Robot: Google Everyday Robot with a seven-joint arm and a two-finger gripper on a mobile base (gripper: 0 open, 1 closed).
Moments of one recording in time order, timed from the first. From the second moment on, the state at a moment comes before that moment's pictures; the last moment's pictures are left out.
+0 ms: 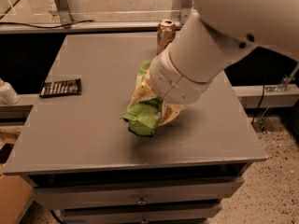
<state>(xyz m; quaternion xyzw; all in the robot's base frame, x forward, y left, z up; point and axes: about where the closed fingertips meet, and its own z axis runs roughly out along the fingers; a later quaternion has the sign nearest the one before) 0.421 -0.006 0.915 -0.95 0.22 -0.05 0.23</state>
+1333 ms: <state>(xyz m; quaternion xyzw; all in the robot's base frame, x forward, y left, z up) 0.447 -0.013 0.975 -0.93 0.22 -0.05 0.29</state>
